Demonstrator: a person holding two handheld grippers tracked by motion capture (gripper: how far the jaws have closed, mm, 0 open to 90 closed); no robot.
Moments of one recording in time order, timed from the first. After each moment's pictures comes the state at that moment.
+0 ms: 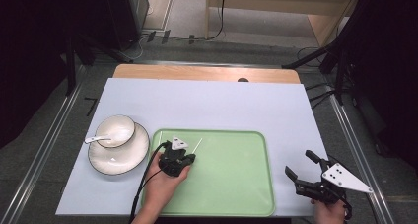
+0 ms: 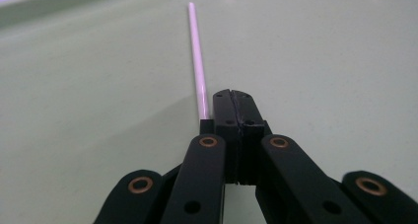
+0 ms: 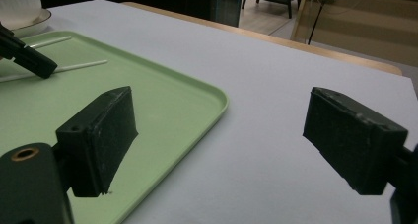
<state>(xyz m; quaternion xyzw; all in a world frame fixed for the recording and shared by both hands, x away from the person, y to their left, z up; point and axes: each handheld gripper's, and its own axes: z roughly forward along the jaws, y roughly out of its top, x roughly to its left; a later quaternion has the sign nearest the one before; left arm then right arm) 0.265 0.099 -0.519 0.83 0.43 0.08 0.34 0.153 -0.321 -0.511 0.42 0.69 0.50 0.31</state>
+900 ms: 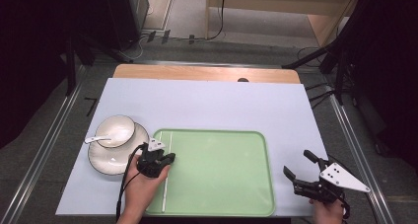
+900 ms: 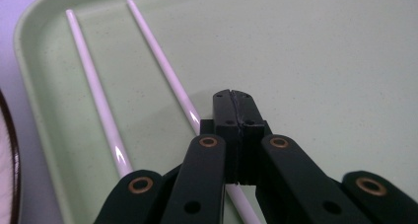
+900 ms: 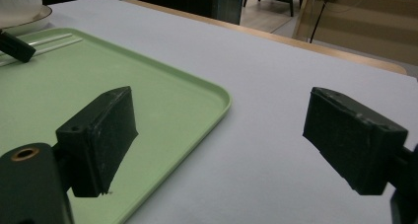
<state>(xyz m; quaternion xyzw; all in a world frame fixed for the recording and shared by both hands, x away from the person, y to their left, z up) 0.262 0.150 -0.517 0.81 0.47 0.11 0.33 0.155 -0.317 -0.512 0.42 0.70 0.50 0.30</state>
